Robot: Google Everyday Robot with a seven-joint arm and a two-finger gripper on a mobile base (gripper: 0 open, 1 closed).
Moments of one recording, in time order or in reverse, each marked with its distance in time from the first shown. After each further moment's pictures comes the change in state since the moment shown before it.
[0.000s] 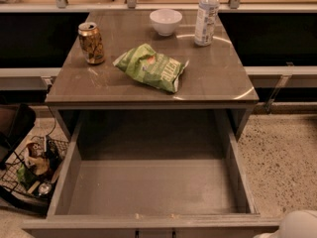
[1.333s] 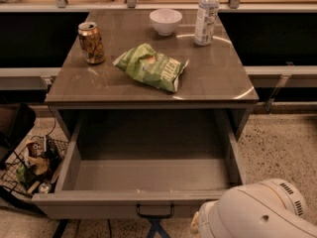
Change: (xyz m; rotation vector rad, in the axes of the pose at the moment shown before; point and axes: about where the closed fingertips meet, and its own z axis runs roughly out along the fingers) arm -0.105 -0.070 0.023 0.120 -0.068 -0.205
